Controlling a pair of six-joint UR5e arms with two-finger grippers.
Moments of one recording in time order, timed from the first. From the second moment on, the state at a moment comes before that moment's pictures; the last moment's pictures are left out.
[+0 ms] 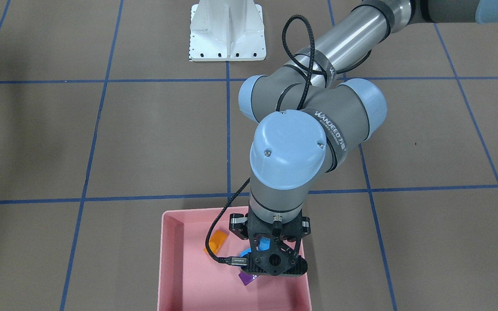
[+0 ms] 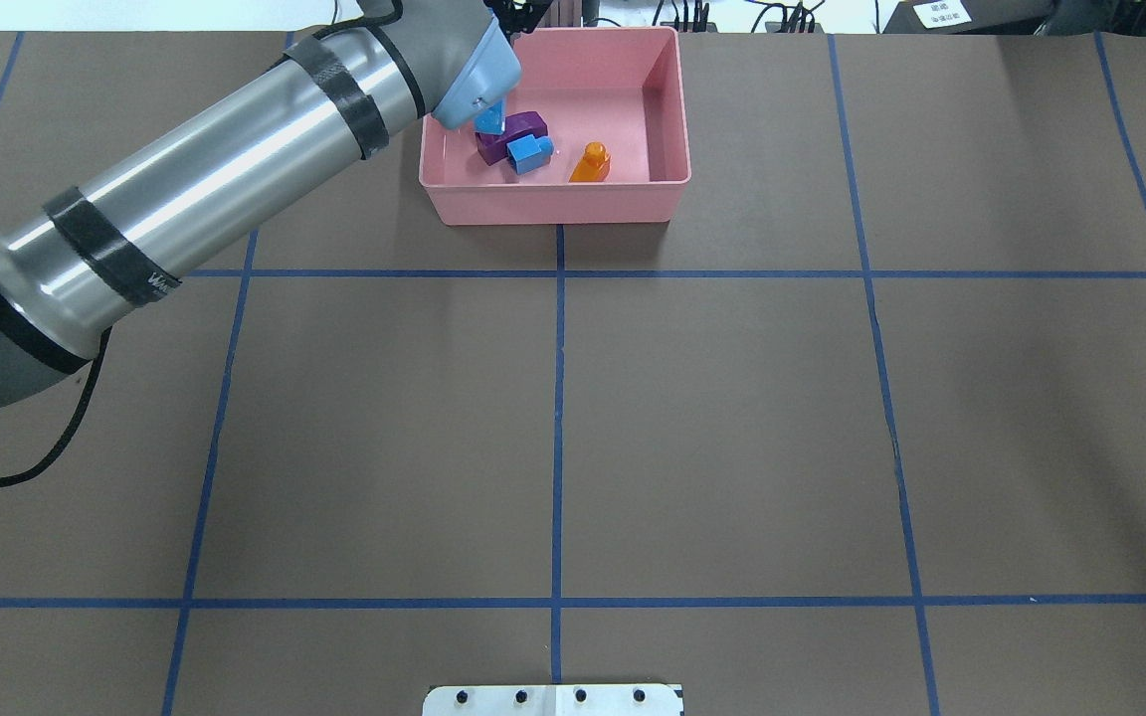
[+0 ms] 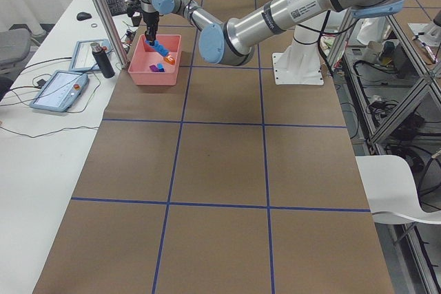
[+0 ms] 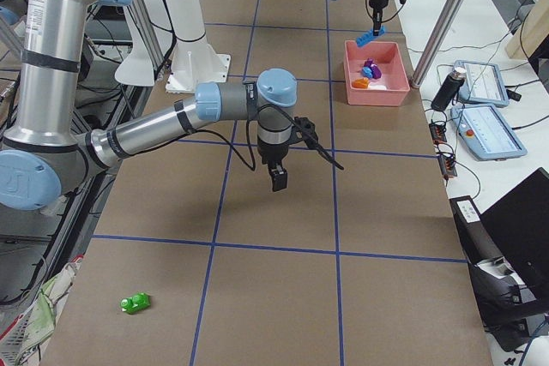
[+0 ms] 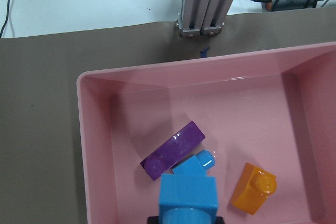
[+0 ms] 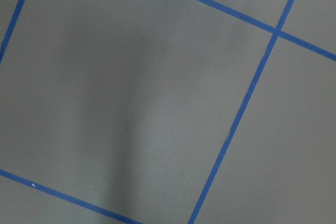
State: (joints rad) left arm -0.92 -2.84 -0.85 -1.71 -2.04 -0.80; right arm 1.46 -1.82 2.18 -1.90 2.28 -0.27
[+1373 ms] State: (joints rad) left arm -0.99 -2.15 -1.75 -1.33 -2.05 -0.12; right arm 1.54 -2.43 1.76 -0.89 2.28 -0.27
